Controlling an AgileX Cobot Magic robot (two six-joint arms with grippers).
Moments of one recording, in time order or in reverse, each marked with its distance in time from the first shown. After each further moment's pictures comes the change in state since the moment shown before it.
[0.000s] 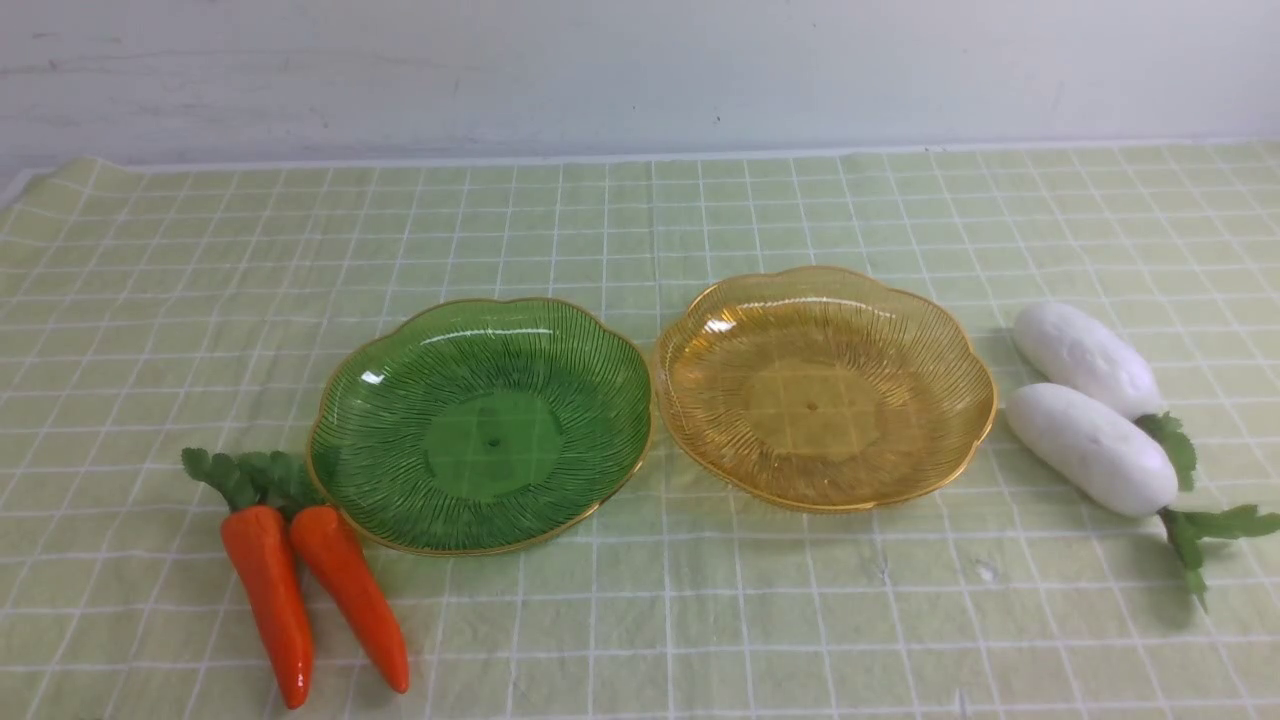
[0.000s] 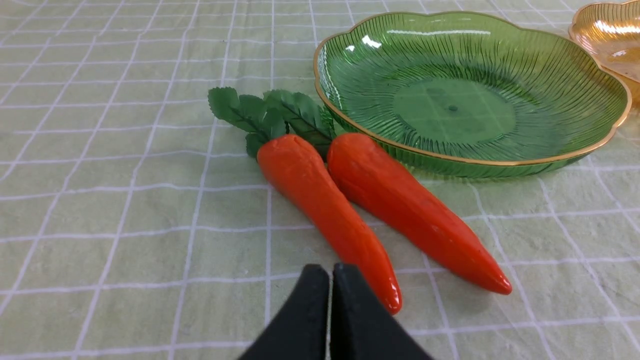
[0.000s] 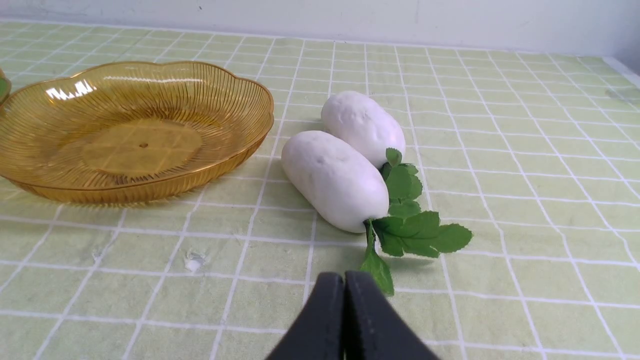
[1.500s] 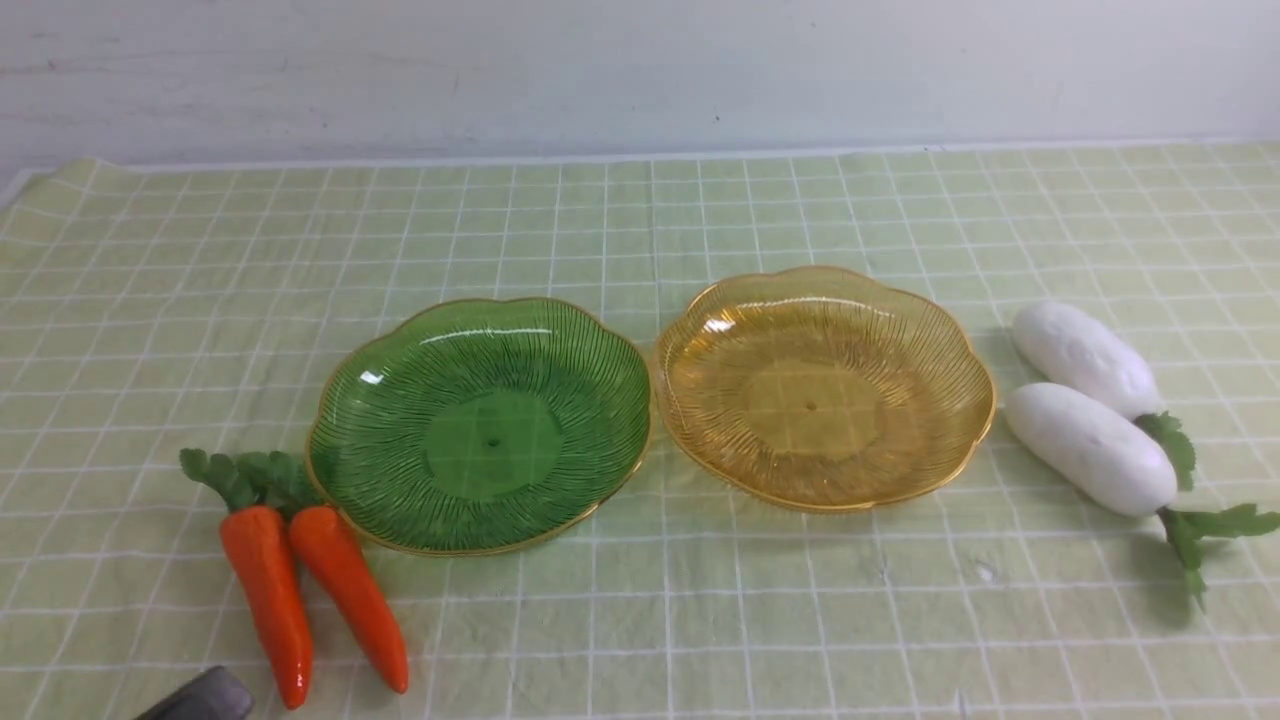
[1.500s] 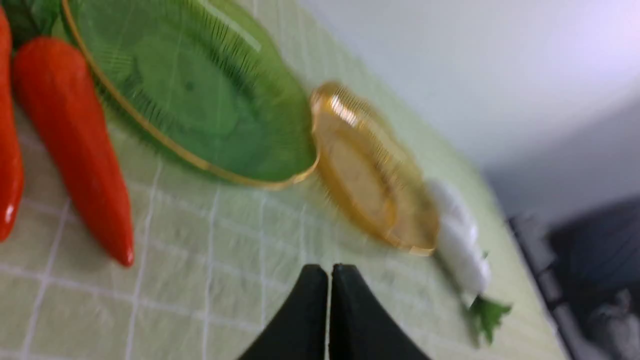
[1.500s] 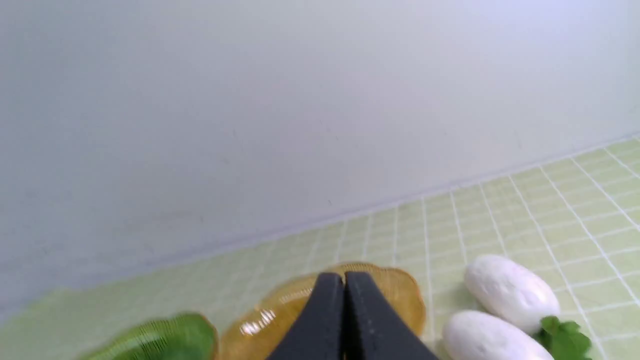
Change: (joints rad) right arm 0.000 0.267 -0.346 0.554 -0.022 -0.190; left arm -0.001 0.249 -0.156 -0.889 0.103 0.096
